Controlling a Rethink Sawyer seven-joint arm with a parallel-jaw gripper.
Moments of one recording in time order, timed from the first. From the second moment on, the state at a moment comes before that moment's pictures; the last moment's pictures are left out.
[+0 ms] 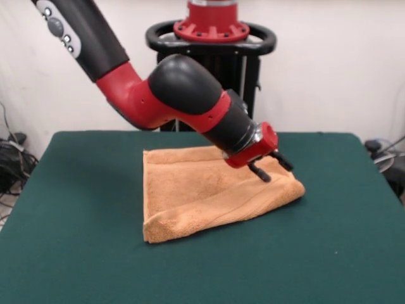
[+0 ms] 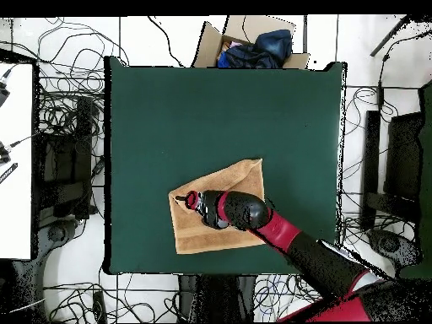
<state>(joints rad) -0.97 -0.17 0.66 2.01 -0.11 0.35 1.46</state>
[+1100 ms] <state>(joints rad) -0.92 -0.29 0.59 2.01 -0.11 0.35 1.46</state>
